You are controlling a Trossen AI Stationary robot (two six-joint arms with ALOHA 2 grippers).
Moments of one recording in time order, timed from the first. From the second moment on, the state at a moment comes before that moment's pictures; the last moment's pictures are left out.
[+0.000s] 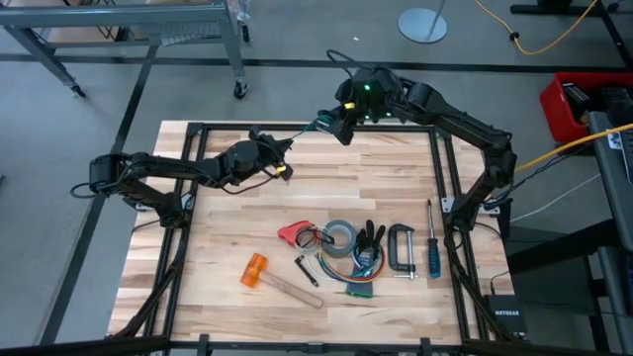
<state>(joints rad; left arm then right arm) 0.30 1.37 0.66 0.50 -0.48 0.04 -0.43 1.67 1.88 -0.83 -0.02 -0.05</state>
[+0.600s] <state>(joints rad) 0.30 1.46 0.66 0.59 -0.44 -0.18 -0.42 1.86 1.88 -0.38 -0.09 -0.05</state>
